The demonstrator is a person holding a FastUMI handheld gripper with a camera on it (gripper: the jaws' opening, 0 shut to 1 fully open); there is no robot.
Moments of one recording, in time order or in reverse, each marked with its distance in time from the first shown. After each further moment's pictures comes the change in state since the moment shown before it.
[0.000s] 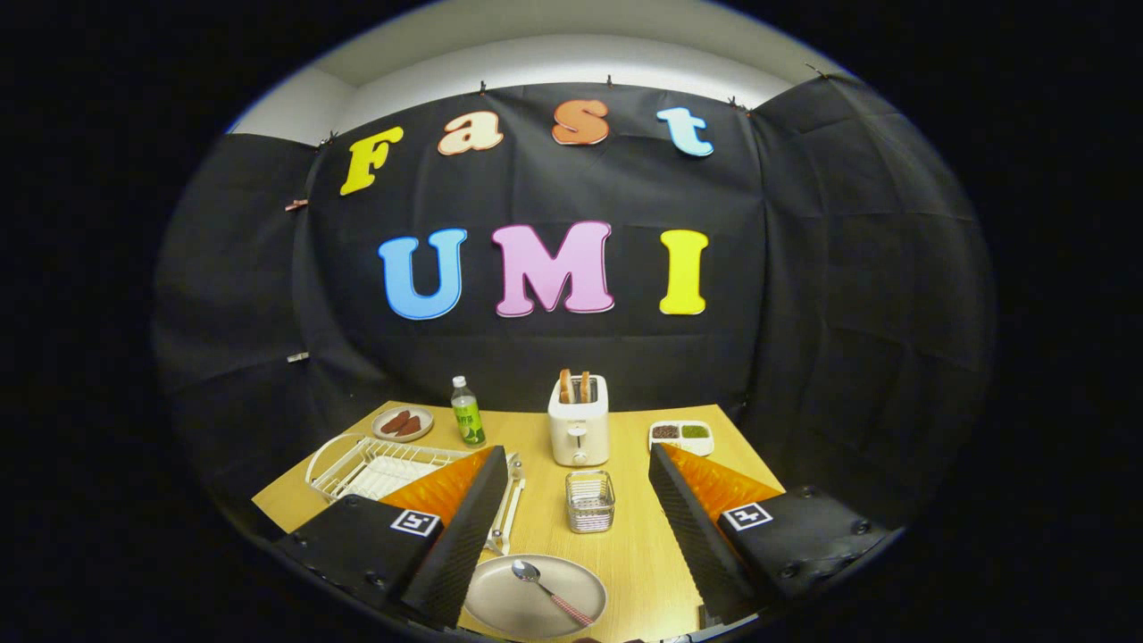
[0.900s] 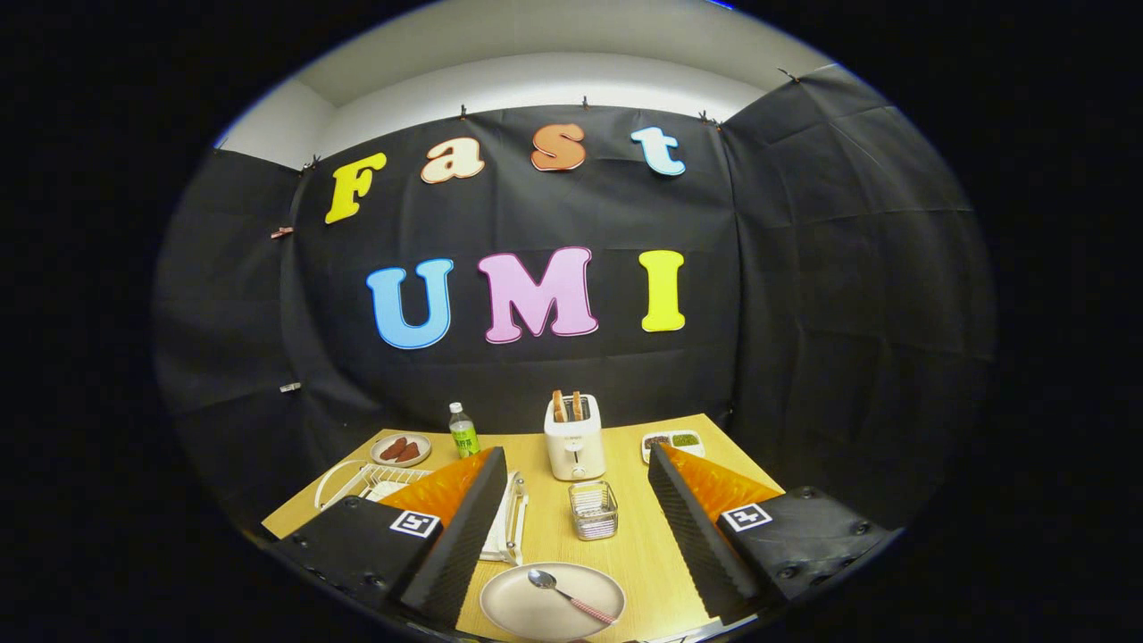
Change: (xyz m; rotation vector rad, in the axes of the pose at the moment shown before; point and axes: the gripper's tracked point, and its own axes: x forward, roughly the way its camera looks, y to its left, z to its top) arm -0.017 0.008 0.009 0.032 -0.048 -0.033
